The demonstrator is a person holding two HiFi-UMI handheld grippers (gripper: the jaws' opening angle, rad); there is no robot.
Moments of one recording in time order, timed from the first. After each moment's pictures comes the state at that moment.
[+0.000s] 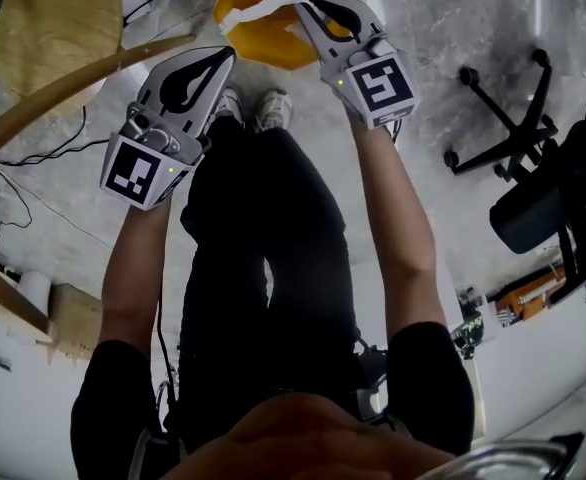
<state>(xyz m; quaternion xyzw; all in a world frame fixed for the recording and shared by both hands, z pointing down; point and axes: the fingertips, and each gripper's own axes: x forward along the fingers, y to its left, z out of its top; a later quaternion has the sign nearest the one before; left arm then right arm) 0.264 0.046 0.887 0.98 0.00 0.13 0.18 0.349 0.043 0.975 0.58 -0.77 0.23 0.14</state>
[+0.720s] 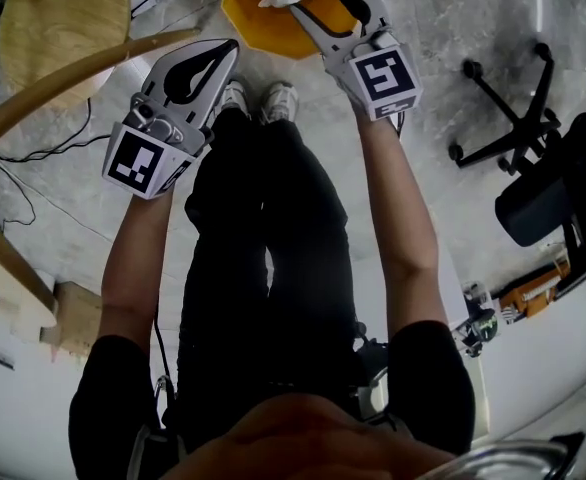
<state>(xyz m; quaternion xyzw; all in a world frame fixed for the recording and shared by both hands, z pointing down) 0.250 0.040 0.881 0.98 0.01 0.13 0.18 0.341 0.040 0.974 0.59 -0.76 0.23 0.15</state>
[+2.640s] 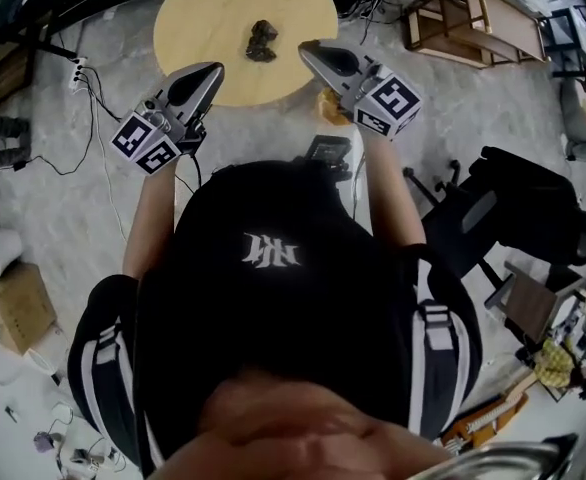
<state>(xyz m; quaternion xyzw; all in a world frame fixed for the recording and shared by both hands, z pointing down) -0.090 0.010 0.199 0.98 -0.15 -0.07 0.13 0.030 0.013 0.216 0.35 -0.94 0.02 0.04</state>
